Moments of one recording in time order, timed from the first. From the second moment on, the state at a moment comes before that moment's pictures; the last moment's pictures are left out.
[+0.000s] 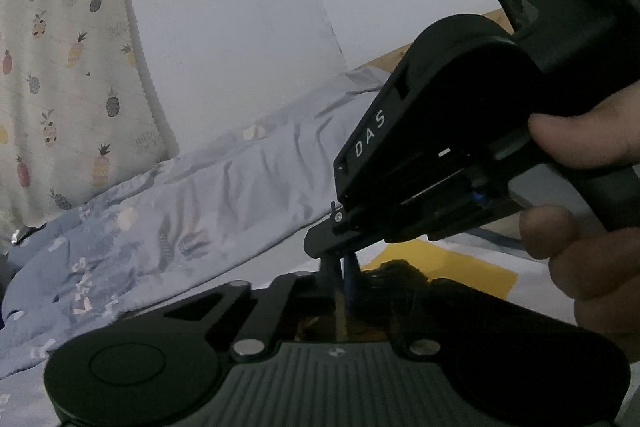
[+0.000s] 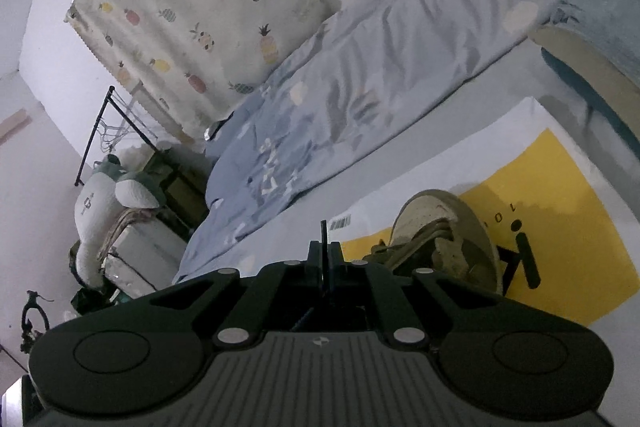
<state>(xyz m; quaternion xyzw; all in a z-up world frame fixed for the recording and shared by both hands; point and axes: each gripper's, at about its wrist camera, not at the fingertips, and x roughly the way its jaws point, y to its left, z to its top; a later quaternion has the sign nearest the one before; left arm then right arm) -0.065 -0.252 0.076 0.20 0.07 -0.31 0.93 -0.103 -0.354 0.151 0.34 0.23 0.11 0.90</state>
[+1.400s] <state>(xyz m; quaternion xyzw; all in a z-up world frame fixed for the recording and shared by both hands) -0.054 -0.239 0.087 0.15 0.08 -0.31 0.93 -0.106 -0.360 0.155 0.35 0.21 0.13 0.91</state>
